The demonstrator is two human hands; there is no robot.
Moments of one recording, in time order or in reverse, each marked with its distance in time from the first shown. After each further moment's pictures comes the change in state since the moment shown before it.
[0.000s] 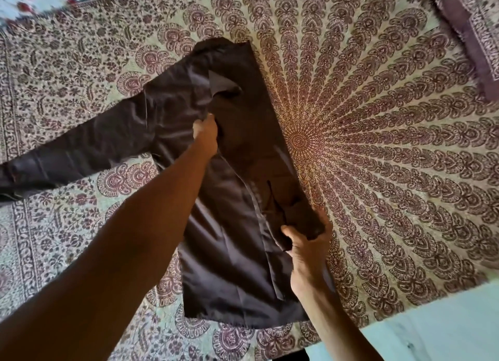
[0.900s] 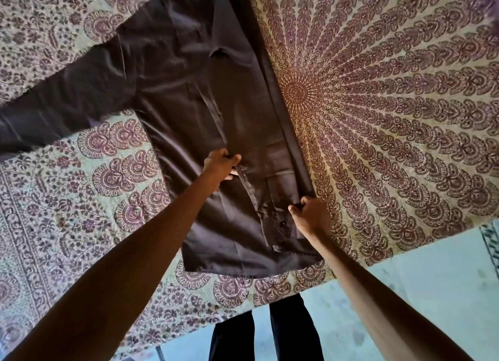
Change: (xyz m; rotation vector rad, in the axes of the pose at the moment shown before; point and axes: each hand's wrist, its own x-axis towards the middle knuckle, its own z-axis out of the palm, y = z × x) left_hand -0.049 -0.171 -0.003 0.242 -0.347 -0.035; right_hand 0.036 0.016 -0.054 -1.547 -0.165 -0.117
